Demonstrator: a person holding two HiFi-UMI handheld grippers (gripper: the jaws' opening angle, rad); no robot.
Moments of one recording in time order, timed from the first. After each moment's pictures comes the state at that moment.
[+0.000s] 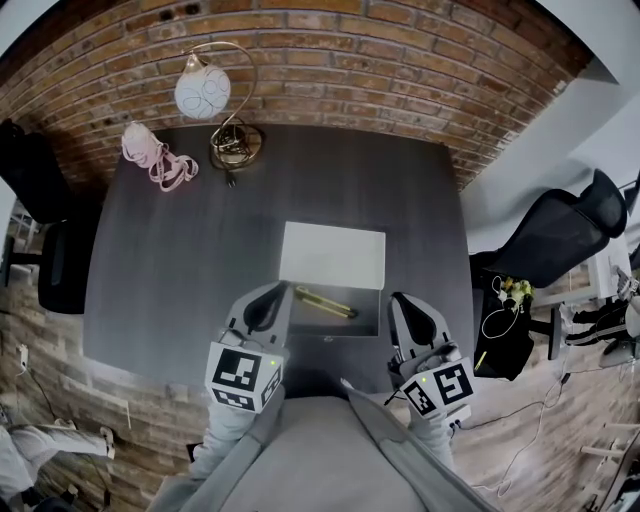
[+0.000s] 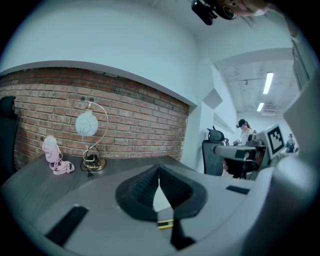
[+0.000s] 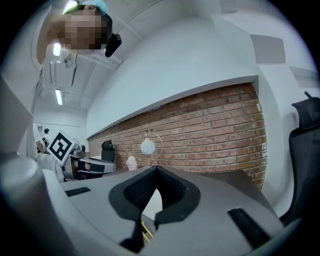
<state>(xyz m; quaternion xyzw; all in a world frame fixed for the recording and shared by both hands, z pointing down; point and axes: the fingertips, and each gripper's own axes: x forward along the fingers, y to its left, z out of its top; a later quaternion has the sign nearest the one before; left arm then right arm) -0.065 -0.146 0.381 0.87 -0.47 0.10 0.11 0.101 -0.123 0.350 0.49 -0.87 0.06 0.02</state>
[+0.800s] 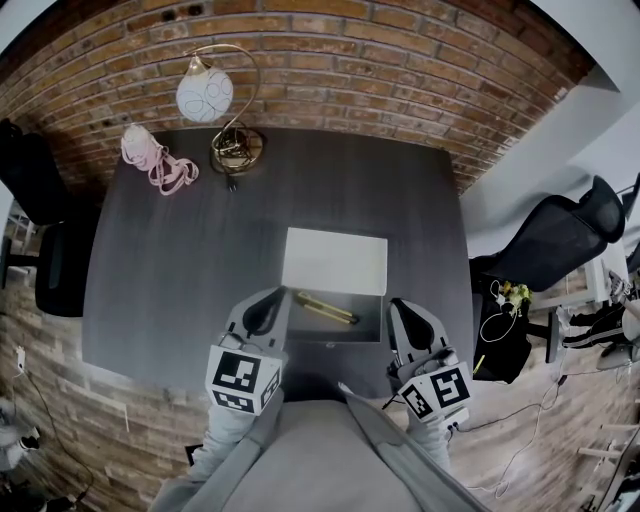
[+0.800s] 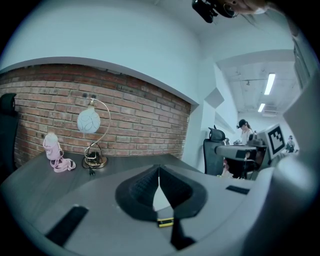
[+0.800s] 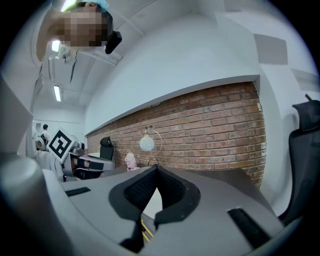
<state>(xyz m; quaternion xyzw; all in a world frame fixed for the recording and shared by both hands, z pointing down) -0.076 -0.152 0.392 0.87 -0.47 0.10 0.12 0.095 -0.128 0.359 0.50 -0.86 0.07 0.04</state>
